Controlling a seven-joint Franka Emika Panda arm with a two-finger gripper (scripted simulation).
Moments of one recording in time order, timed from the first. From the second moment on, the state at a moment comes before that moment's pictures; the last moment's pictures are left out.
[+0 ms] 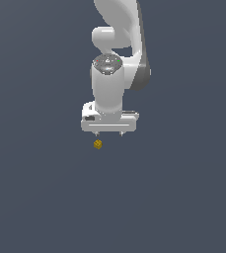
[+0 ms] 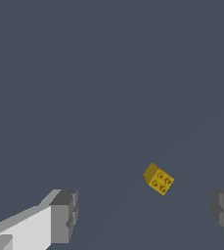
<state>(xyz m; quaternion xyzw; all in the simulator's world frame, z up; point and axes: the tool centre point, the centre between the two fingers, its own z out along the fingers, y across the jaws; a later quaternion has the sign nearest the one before) 0.002 -0.013 0.179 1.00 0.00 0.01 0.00</state>
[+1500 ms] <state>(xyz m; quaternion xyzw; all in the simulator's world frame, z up) -0.009 -0.039 0.136 0.99 -0.13 0.01 0.00</state>
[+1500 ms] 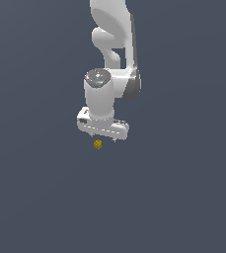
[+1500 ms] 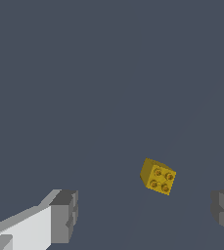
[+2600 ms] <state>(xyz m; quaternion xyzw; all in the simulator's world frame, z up) -0.038 -0.068 0.070 0.96 -0.29 0.00 0.00</state>
